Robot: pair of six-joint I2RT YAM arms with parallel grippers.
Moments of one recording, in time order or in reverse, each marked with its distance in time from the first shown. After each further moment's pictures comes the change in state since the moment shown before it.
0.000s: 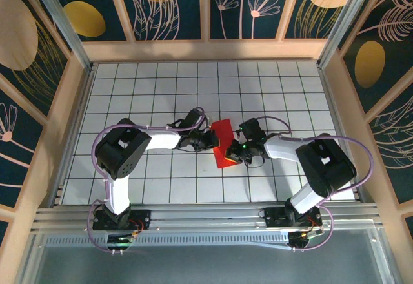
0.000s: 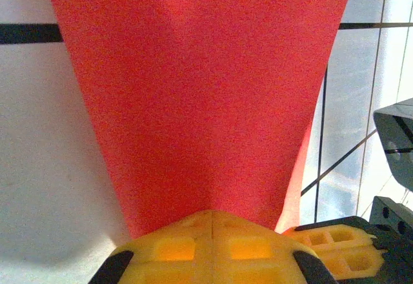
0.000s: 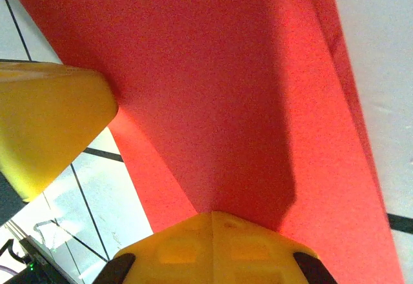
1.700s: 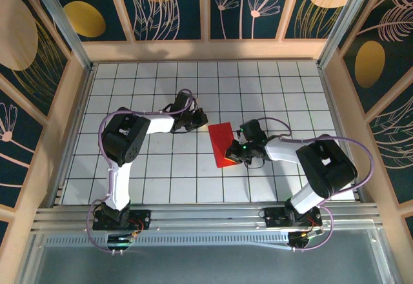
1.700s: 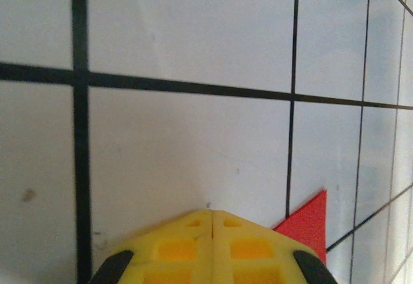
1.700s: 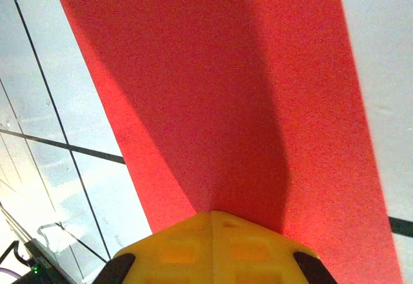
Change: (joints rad) left arm 0.195 0.142 0.177 0.036 -0.110 0.041; right arm 0.004 -0.013 -0.037 0.065 0.004 0.032
